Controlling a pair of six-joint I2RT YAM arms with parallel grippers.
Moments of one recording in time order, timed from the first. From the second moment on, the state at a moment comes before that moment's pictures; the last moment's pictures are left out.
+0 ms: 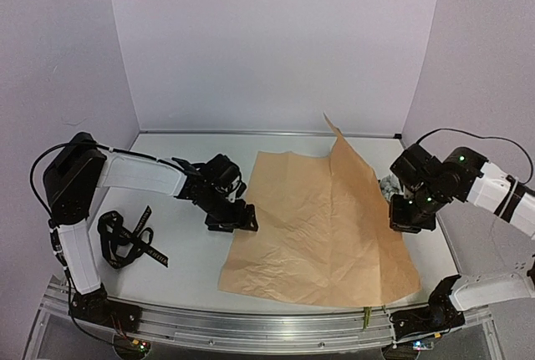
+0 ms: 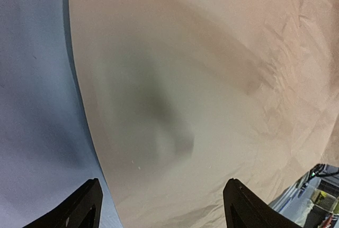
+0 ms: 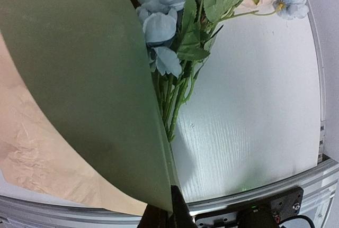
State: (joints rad) left arm -0.82 1.87 1.17 -0.40 0.28 -0.65; right arm 0.67 1.12 1.03 -1.21 0.18 0.82
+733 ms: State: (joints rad) left arm -0.73 1.70 1.21 -0.57 0.12 -0.57; right arm 0.93 1.46 1.01 -0.81 0.26 1.12
